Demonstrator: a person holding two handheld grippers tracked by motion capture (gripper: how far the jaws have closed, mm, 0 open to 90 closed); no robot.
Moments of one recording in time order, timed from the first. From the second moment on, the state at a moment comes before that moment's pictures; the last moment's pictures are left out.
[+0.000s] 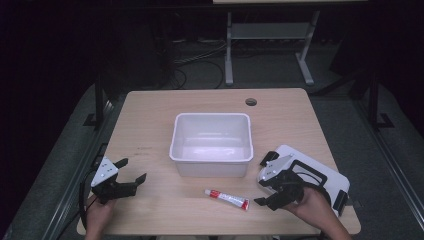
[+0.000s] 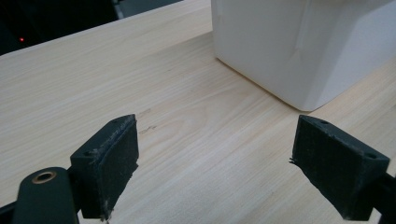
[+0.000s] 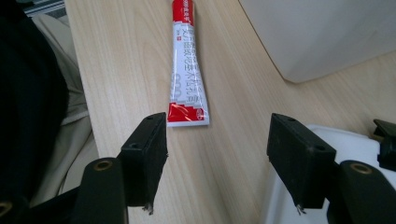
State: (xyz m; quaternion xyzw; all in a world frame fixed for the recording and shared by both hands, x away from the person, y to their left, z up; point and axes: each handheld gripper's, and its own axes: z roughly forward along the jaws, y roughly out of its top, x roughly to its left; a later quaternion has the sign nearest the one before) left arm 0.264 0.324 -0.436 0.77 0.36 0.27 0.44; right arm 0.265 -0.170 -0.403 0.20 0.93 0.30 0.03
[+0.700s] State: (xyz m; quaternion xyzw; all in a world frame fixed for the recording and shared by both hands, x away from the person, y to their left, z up) left arm 0.264 0.325 -0.436 0.77 0.36 0.27 0.44; right arm 0.268 -0.147 -0.403 0.17 0.94 0.30 0.02
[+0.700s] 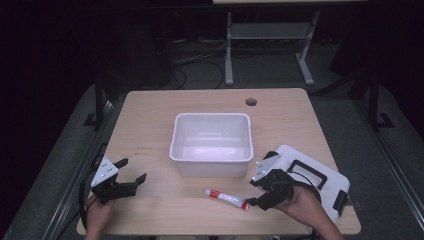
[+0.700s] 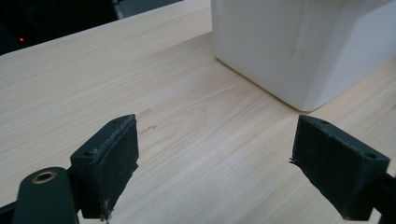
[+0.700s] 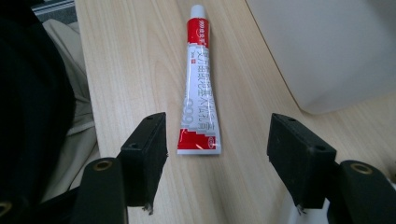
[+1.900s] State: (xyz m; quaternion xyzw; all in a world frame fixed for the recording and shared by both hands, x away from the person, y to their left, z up) left arm 0.263 0.326 -0.436 0.77 0.36 0.27 0.45; right arm 0.275 -0.109 -0.413 0.14 0.94 0.30 -0.01
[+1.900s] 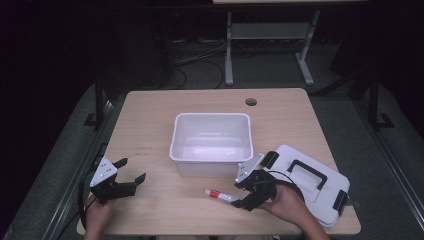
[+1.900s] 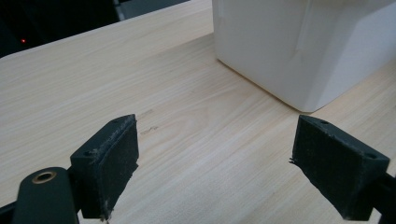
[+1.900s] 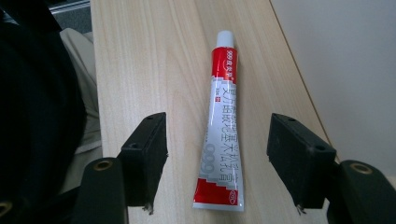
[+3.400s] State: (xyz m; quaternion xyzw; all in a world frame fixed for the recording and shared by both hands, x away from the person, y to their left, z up) left arm 0.262 0.328 -0.434 0.77 0.36 0.28 0.45; right arm 0.281 -0.081 -0.425 0.12 0.95 0.30 -0.02
